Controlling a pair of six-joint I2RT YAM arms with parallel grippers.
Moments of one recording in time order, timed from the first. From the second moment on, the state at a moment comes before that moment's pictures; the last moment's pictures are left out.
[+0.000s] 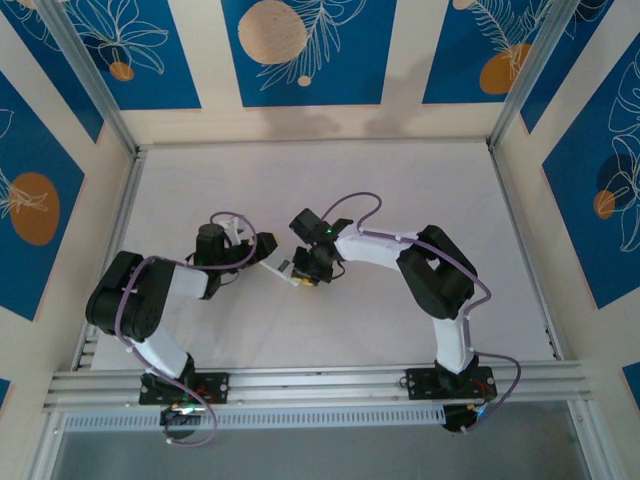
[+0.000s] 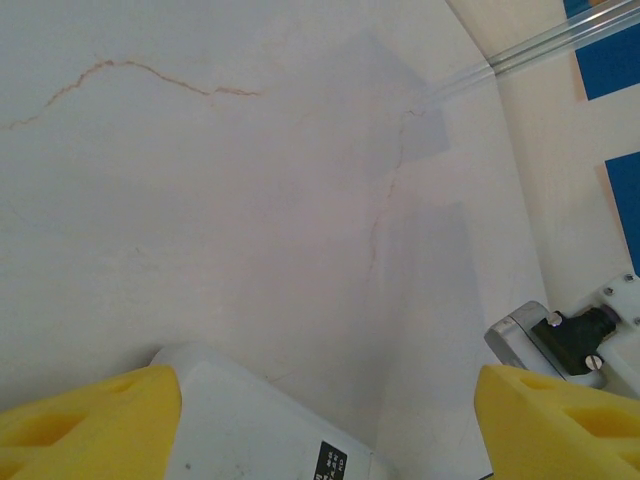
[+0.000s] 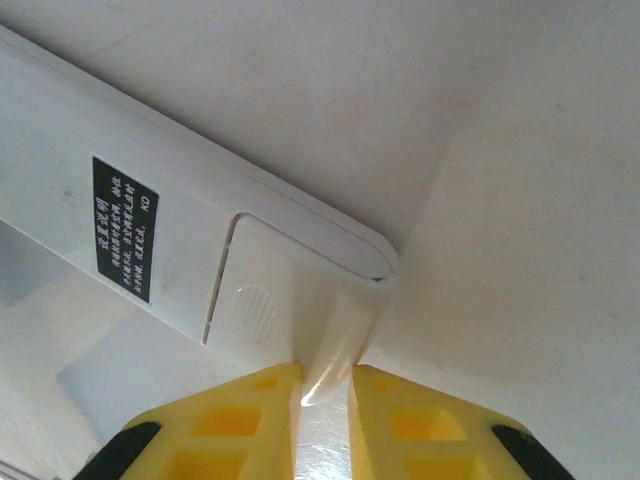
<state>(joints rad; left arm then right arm) -0.26 1.66 0.48 0.69 0.56 -0.78 0.82 1.97 1.32 -0.58 -0.26 1.09</state>
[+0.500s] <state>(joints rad) -0.26 1.66 0.48 0.68 0.55 -0.78 0.81 1.90 1.19 -0.40 -0.27 1.10</state>
